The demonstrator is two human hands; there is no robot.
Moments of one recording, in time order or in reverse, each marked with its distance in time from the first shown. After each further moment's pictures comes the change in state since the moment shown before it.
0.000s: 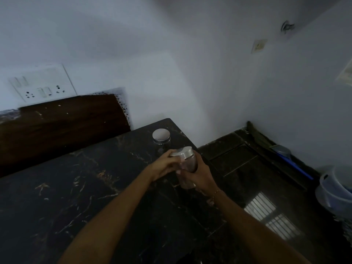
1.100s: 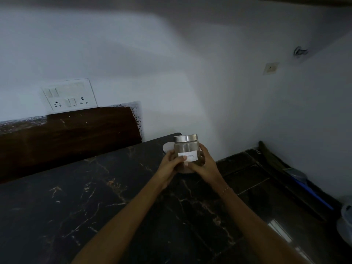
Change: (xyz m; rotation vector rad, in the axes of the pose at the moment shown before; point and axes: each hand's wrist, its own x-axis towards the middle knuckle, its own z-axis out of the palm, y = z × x) left_hand -0.028 0.029 0.020 -0.152 0.230 0.277; right_hand 0.027 -0.064 -0.017 0.091 -0.029 -0.182
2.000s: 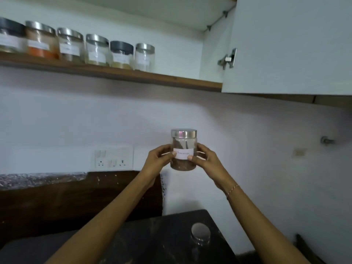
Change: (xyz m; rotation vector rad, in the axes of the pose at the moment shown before) left_hand -0.008 0.261 -0.069 0.333 0.163 0.646; right_hand 0.126 -0.241 0.052 -0.017 -0.143 -0.353
